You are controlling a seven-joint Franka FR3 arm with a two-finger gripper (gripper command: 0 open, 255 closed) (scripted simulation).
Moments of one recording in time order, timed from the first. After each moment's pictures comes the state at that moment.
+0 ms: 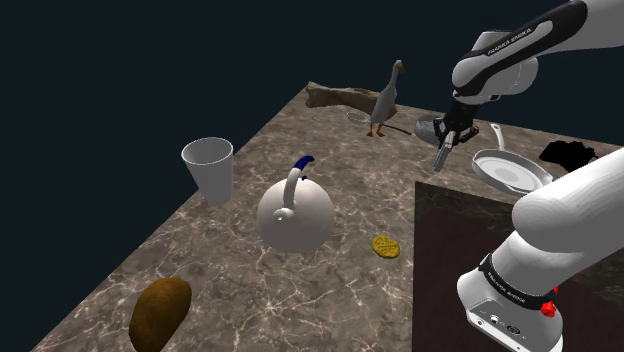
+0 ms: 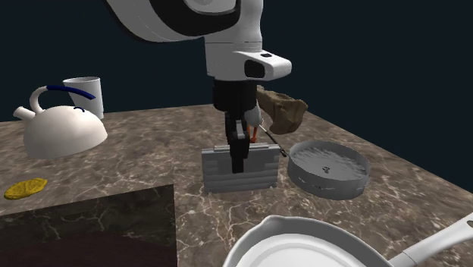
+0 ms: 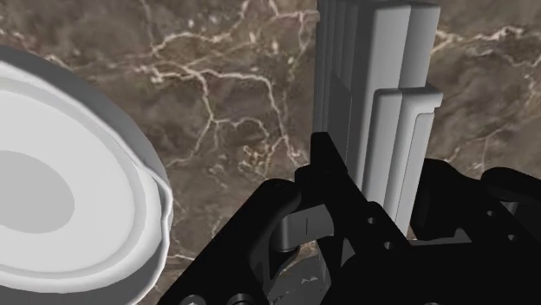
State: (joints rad) arm -0.43 -0.26 -0.26 -2.58 -0.12 2.34 0.59
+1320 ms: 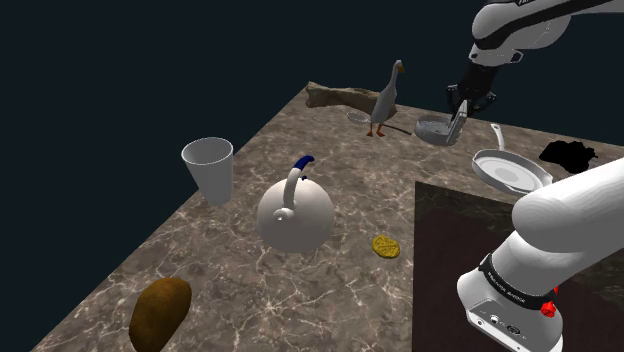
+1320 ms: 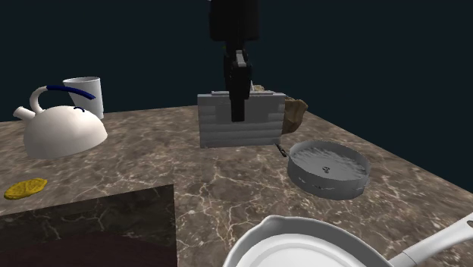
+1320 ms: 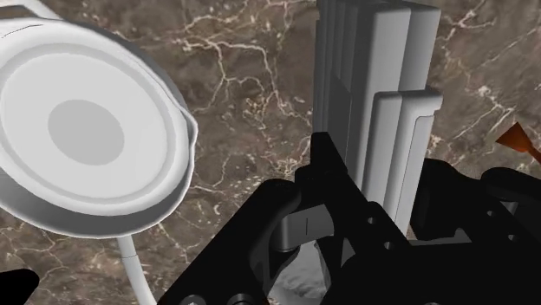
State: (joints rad) arm -0.43 -0.40 -0.23 -2.42 -0.12 2.04 0.60
